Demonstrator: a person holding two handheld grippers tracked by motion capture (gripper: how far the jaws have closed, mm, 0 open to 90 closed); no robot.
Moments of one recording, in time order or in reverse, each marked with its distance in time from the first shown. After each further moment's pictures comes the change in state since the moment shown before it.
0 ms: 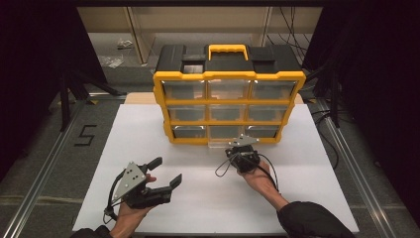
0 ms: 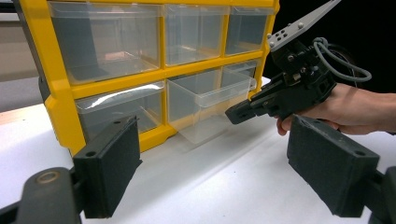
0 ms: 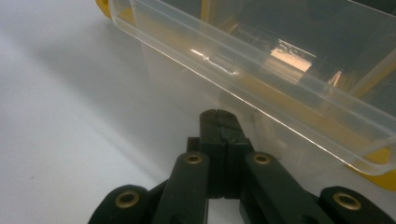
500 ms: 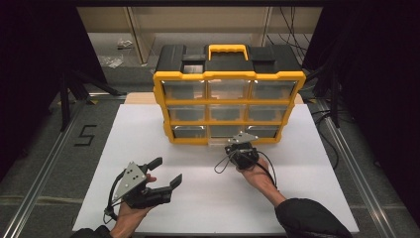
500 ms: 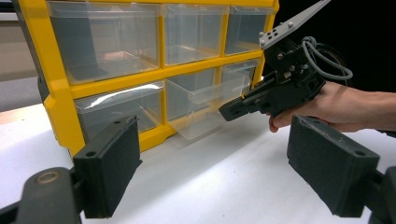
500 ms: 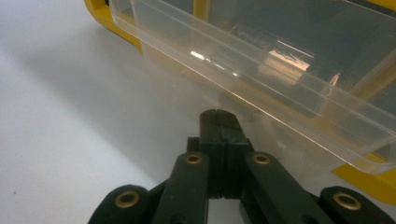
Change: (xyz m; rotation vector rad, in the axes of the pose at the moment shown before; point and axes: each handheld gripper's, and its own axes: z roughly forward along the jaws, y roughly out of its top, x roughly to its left) left arm 0.000 0.000 0.000 0.000 0.000 -0.001; right arm -0.004 0.005 0.008 -0.010 -0.010 -0.002
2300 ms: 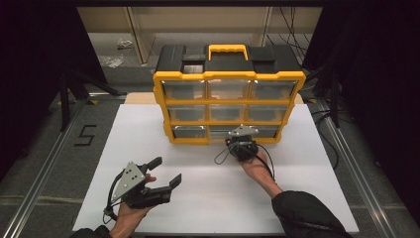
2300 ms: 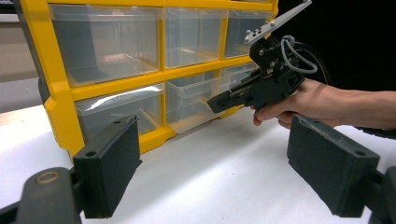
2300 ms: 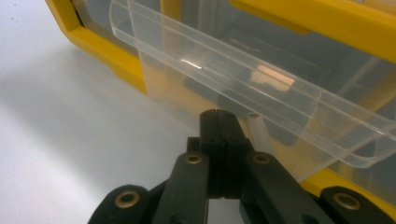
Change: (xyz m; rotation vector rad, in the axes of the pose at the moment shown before) left arm 0.000 0.001 -0.001 -0.009 -0.002 -0.008; right arm -0.014 0.012 0.014 -0.036 -0.026 0.014
